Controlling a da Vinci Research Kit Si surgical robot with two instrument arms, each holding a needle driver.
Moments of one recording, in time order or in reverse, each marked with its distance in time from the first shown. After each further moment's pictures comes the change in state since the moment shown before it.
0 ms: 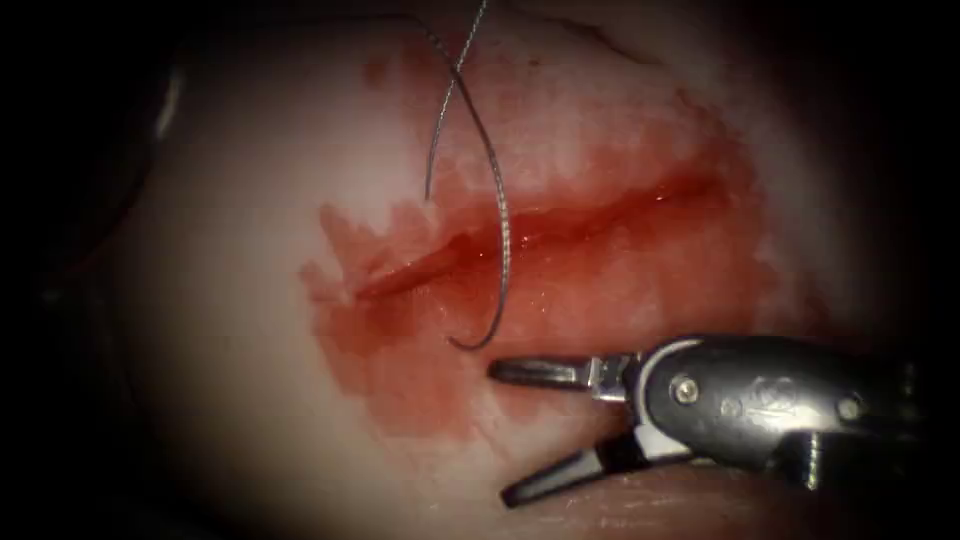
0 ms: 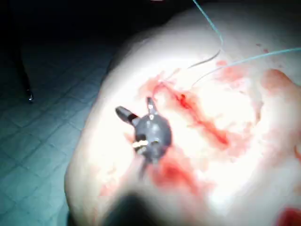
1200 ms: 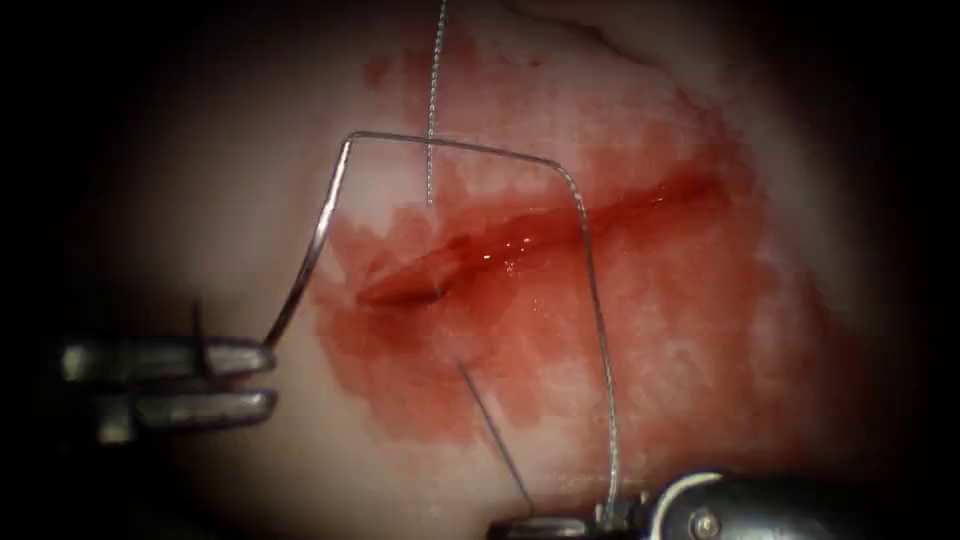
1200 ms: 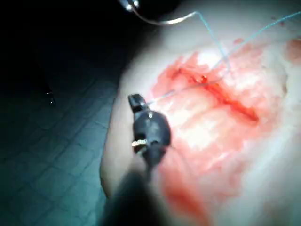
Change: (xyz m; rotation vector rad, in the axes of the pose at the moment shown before) right arm 0.000 -0.009 -0.003 0.110 -0.001 0.110; left arm -0.003 0.003 0.006 -0.097 0.045 0.008
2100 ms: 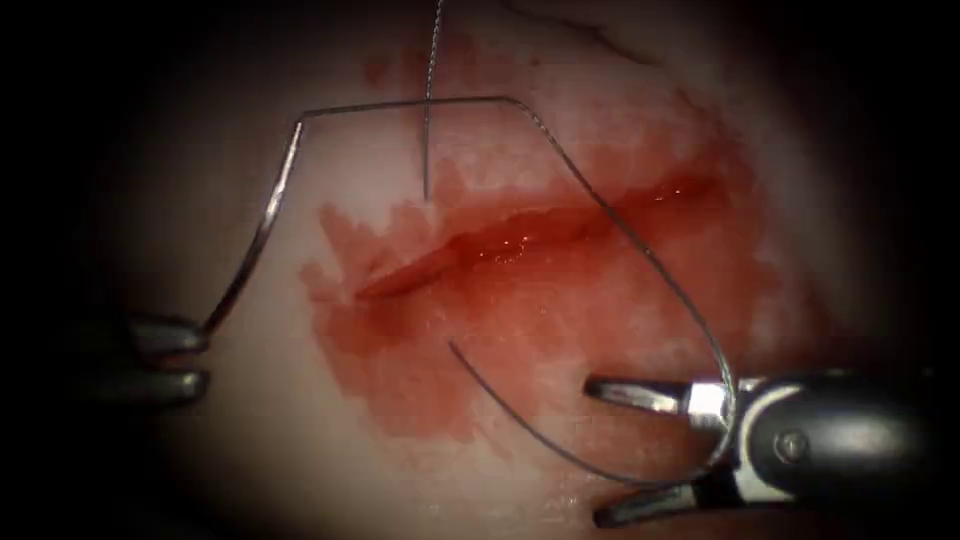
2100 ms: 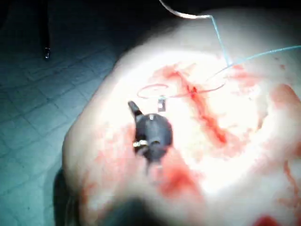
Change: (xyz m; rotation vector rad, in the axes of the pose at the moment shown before) right arm 0.000 0.006 -0.002 -0.179 0.002 -0.435; left arm 0.001 -0.001 -0.002 0.002 -0.020 -0.013
